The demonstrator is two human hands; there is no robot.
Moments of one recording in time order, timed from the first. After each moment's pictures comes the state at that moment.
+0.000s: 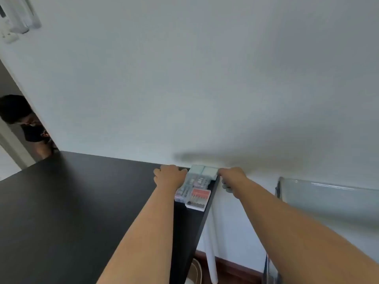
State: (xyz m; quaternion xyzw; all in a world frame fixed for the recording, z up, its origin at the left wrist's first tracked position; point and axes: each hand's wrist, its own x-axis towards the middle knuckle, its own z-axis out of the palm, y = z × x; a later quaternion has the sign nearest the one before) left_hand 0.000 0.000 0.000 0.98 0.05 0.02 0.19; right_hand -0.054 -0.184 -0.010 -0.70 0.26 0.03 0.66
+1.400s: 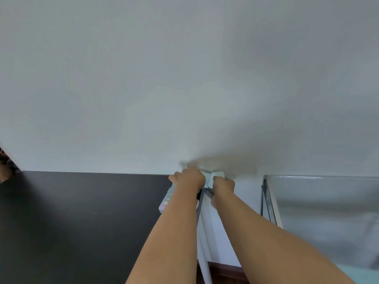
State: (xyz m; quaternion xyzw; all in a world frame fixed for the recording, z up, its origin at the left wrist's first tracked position) left_hand 0.001 -0.097 0.004 0.99 -0.05 -0.09 0.07; right_hand -0.047 -0.162 -0.023 -0.35 0.40 -0.12 0.84
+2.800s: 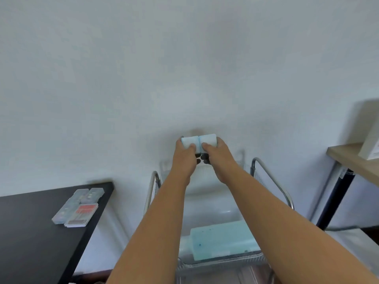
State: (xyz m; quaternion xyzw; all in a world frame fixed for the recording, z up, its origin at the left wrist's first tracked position) left_hand -0.208 -0.307 0.064 0.67 -0.19 -0.16 0.70; right_hand -0.268 -0.395 0.059 -0.63 0.19 -0.28 0.70
